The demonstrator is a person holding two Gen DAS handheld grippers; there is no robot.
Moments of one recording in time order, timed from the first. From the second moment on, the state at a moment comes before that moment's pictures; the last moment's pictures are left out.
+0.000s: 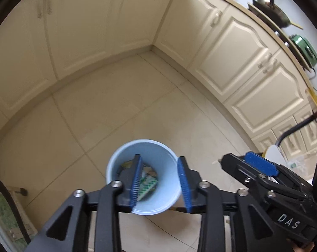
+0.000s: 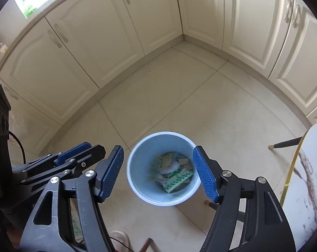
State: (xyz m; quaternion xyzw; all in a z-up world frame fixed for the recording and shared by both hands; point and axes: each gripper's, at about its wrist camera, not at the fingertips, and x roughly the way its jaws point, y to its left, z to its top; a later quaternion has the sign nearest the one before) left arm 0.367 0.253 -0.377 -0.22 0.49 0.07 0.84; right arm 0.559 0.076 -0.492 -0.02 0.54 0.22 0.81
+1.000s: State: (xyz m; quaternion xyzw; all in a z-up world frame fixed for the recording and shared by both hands) left arm 0.147 0.064 -0.064 -0.05 0.14 0.09 0.99; right arm 0.309 -0.042 -0.137 -0.05 0.23 0.20 0.95
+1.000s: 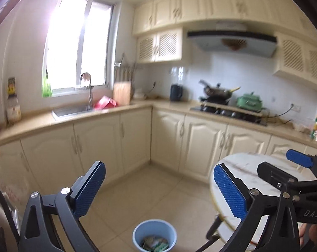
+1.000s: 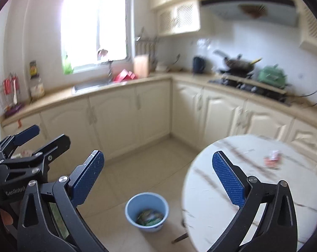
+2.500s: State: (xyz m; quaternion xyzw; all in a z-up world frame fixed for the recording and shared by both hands) left arm 0.337 -0.038 -0.155 0.04 0.26 -0.01 0.96; right arm 0.534 -0.346 -0.219 0.03 0.40 -0.02 0.91
